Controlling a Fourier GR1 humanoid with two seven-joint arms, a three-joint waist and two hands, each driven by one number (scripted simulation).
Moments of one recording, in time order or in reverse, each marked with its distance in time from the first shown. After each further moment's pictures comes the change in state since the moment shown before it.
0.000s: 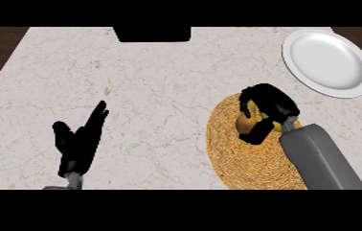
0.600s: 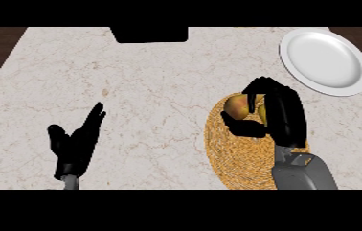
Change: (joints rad) left arm 0.019 0.004 0.017 -0.007 0.007 -0.016 -0.013; right arm 0.191 0.204 -0.043 -0.438 0.202 -0.478 0.322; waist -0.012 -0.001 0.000
